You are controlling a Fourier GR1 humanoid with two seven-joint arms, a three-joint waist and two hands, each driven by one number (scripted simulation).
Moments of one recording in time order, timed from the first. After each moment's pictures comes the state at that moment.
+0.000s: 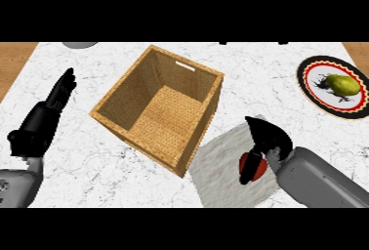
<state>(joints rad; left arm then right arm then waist) -0.20 0.45 -0.09 -1.51 0.03 0.08 -0.04 -0.56 -0.51 0.77 -1.43 0.06 0.10 1.15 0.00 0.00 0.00</state>
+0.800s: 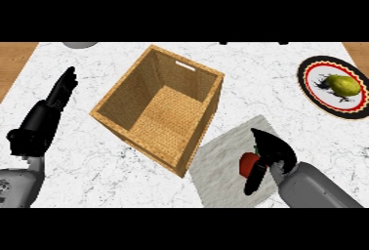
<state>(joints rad) -0.20 0.41 -0.05 -1.53 0.00 0.05 -0.02 -0.42 -0.48 0.70 -1.43 0.17 0.11 1.12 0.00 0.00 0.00</state>
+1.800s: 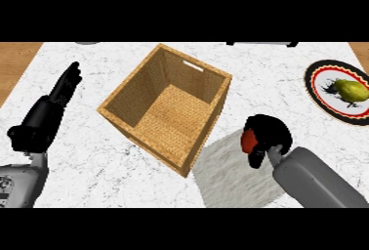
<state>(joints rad) -0.23 0.37 -0.02 -1.55 -0.04 0.00 0.01 -0.49 -0.43 0.65 -1.31 0.43 0.19 0.88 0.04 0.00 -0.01</state>
